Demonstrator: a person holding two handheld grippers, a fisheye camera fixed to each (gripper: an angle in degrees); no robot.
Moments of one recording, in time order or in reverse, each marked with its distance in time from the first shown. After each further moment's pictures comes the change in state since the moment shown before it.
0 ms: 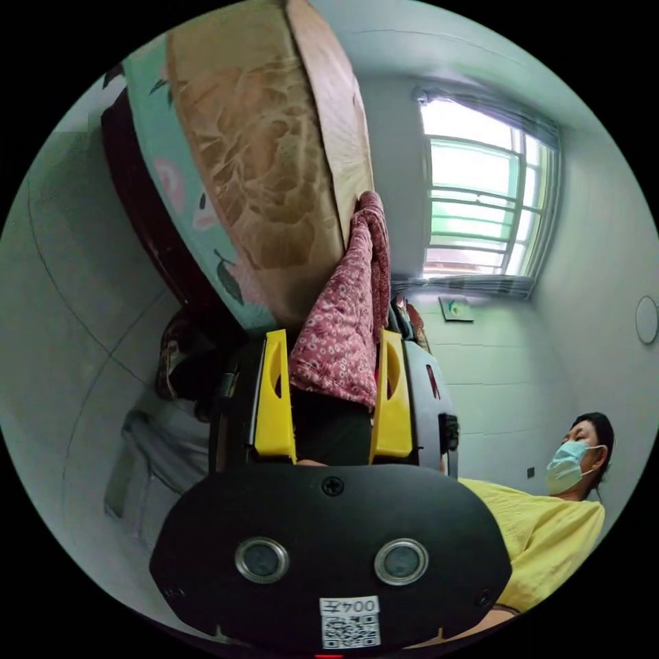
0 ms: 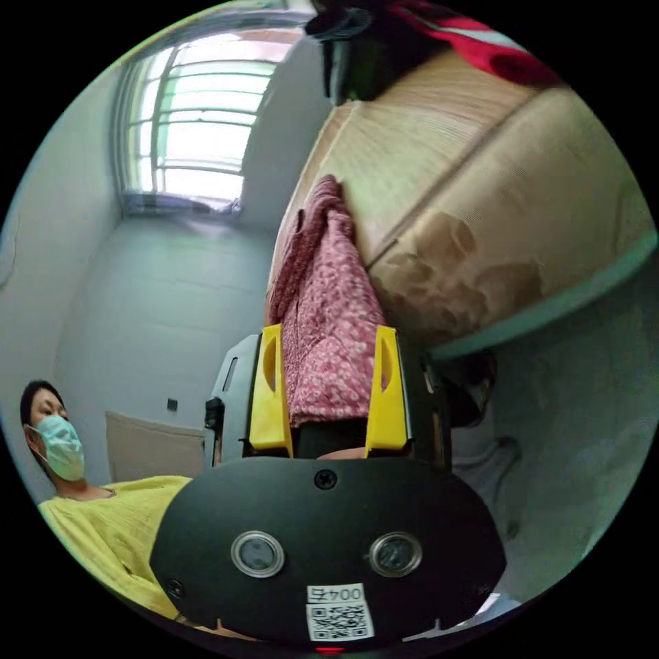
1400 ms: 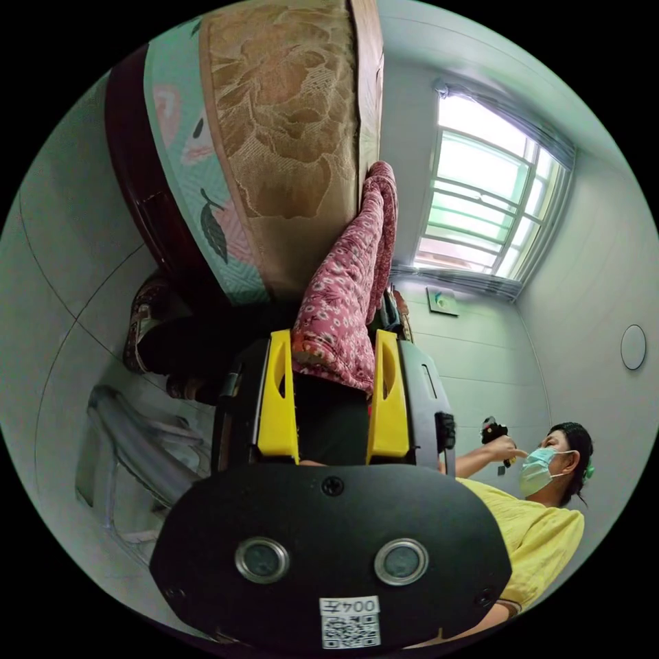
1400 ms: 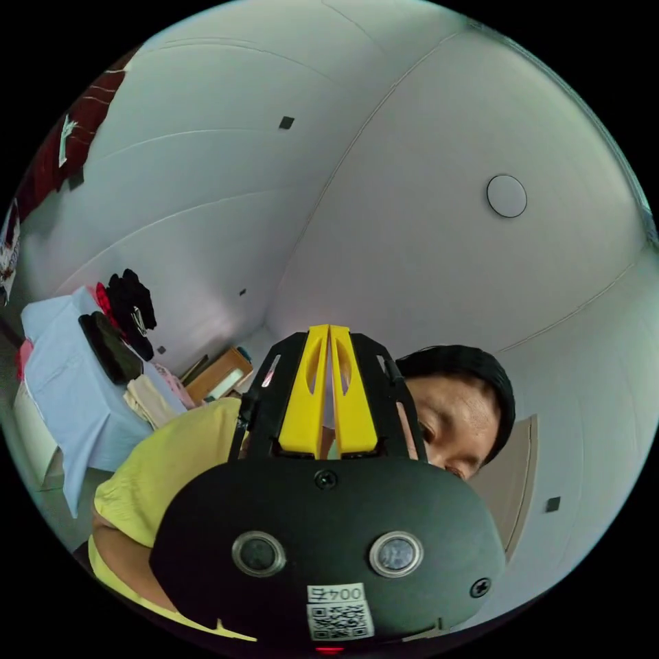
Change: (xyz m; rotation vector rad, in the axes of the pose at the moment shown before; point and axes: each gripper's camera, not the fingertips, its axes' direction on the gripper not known) left arm -0.018 0.022 0.051 -0.102 0.080 -0.082; right arm -0.391 0.043 -0.096 -0.135 -2.209 -0.938
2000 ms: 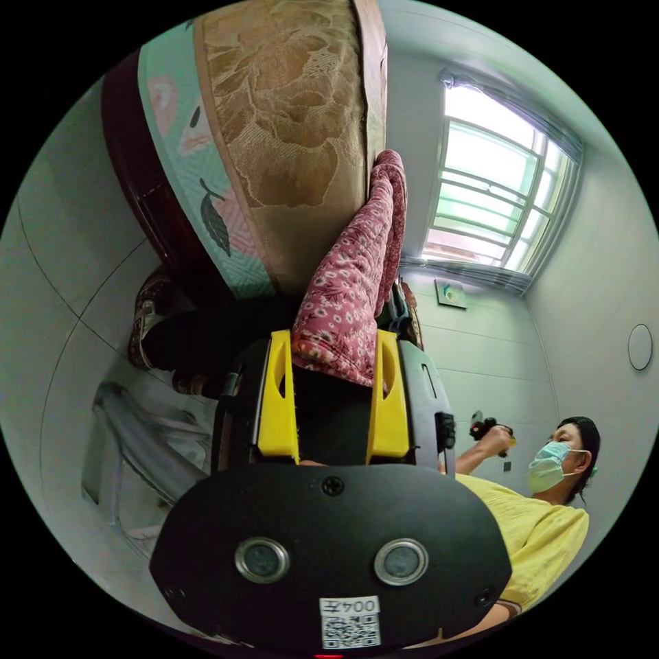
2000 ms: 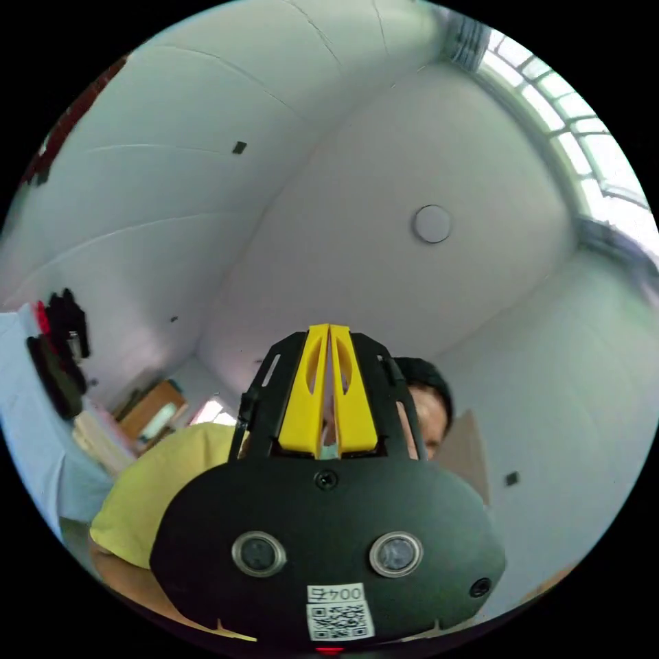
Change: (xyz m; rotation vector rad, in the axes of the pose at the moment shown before) left arm -0.001 0.009 0.021 -0.038 -0.031 0.003; right arm -0.005 0.029 -0.104 0.130 0.489 0.055
